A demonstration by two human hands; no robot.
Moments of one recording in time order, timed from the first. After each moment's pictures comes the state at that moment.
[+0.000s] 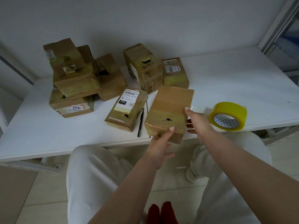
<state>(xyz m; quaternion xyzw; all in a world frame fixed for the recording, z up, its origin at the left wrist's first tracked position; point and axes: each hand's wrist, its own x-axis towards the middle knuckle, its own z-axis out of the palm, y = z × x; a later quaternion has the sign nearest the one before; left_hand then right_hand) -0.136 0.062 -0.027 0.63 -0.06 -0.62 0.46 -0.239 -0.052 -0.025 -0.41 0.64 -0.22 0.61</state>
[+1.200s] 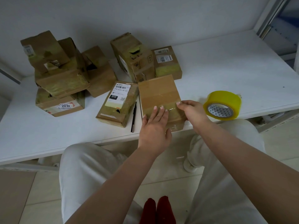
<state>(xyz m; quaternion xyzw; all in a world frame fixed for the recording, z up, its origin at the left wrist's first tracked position) -0.128 0.050 -0.038 0.72 -0.68 -0.10 0.12 -0.247 -0.057 -0.032 -0.46 0.59 -0.29 0.60</state>
